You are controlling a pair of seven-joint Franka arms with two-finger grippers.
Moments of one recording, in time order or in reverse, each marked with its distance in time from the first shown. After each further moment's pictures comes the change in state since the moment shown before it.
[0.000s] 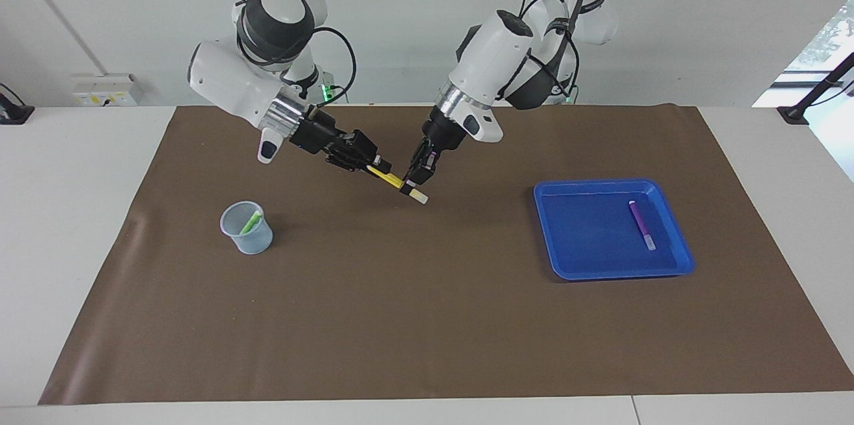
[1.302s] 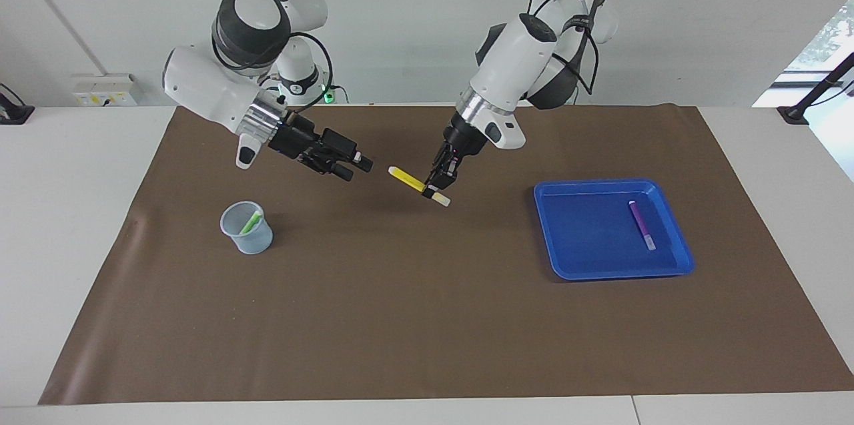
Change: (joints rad) left arm 0.042 -0.021 -0.005 -0.003 0.001 -0.073 0.023; right arm -0.059 0.004 0.005 0.010 -0.032 -0.057 -0.018
